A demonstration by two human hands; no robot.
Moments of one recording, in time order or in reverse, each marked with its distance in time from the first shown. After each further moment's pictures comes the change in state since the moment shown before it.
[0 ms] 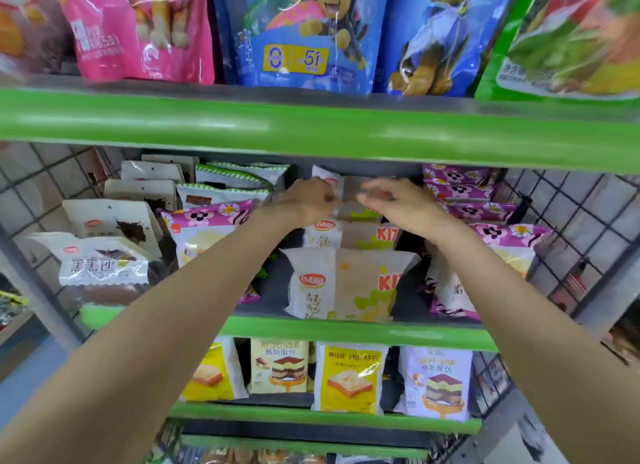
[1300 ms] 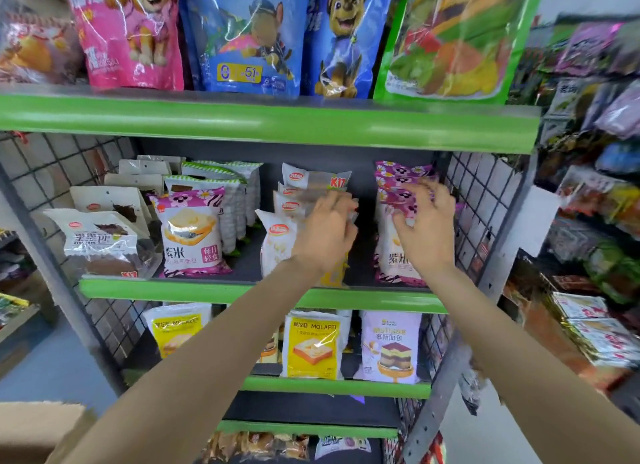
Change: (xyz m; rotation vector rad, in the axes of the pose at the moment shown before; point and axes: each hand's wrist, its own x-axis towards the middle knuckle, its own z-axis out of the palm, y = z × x) left_hand -0.089 0.111 0.062 -0.167 0.392 0.180; right_hand -0.114 0.073 -0.021 -0.078 0.633 0.010
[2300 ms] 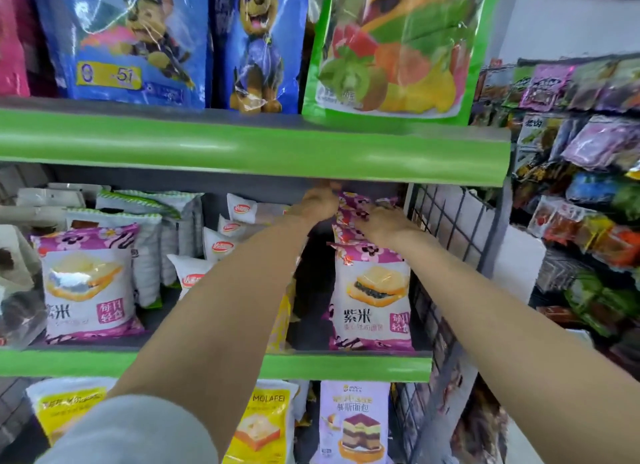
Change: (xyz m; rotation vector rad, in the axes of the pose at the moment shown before) left_hand 0.181 0.008 0.072 -0.069 -0.324 -0.401; right_hand 0.126 0.059 0.043 -0.367 -0.682 0.106
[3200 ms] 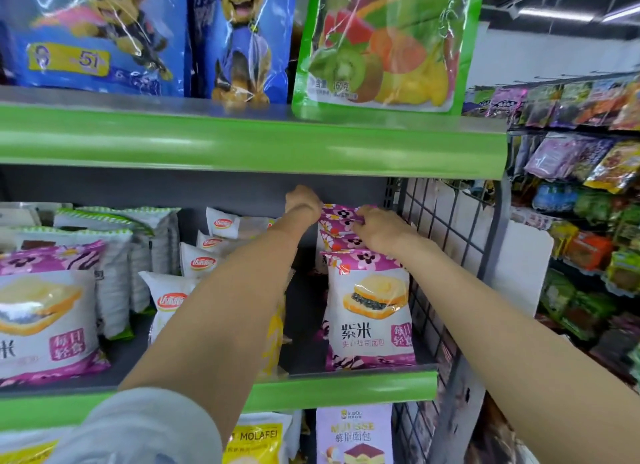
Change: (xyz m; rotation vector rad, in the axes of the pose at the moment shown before) left_hand 0.046 -0.010 0.013 -0.201 0.230 -0.127; right_hand -0.005 0.003 -0.001 0.066 0.106 0.005
